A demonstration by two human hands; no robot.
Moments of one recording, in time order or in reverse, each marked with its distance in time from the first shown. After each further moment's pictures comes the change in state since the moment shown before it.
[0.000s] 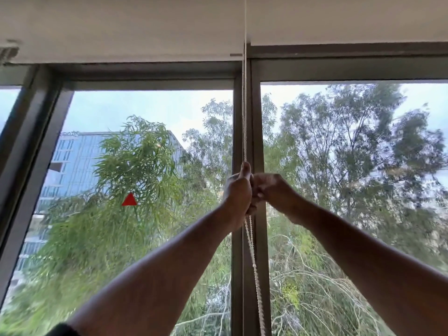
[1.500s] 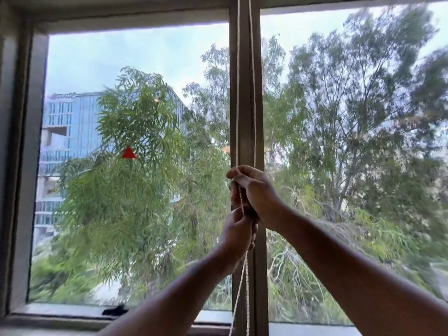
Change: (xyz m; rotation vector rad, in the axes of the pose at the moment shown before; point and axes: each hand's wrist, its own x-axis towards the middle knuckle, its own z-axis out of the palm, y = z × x) left_hand -0.097 -0.163 -0.028 0.139 -0.024 -0.151; right_hand -0.084 0.048 0.083 0.665 0.029 0.210
